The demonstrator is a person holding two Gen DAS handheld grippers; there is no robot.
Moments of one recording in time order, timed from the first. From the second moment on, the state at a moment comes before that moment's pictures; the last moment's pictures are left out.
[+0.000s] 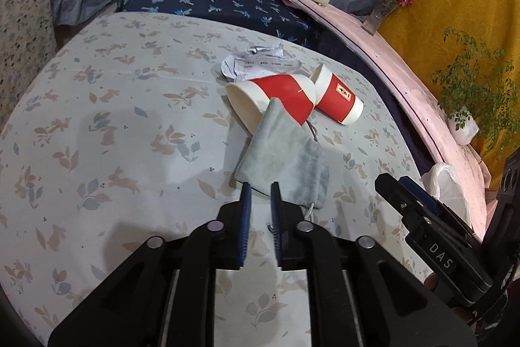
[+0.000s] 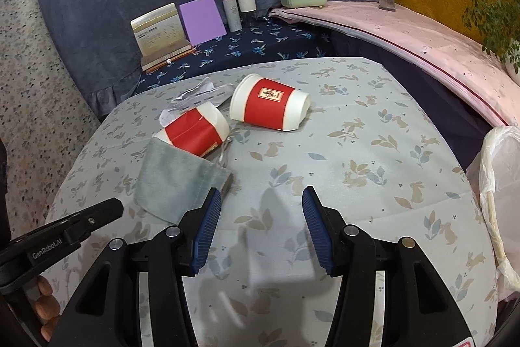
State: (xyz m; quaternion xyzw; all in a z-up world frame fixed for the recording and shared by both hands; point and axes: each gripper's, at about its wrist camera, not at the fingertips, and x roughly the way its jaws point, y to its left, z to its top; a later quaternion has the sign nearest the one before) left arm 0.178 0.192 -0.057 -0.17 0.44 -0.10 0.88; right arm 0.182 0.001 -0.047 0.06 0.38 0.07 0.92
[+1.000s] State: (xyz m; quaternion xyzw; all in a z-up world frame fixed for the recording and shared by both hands) left arm 0.176 0.258 -0.043 -0.19 0.41 -0.07 0.89; right arm 0.215 0.077 -0.055 0.04 0.39 0.12 0.91
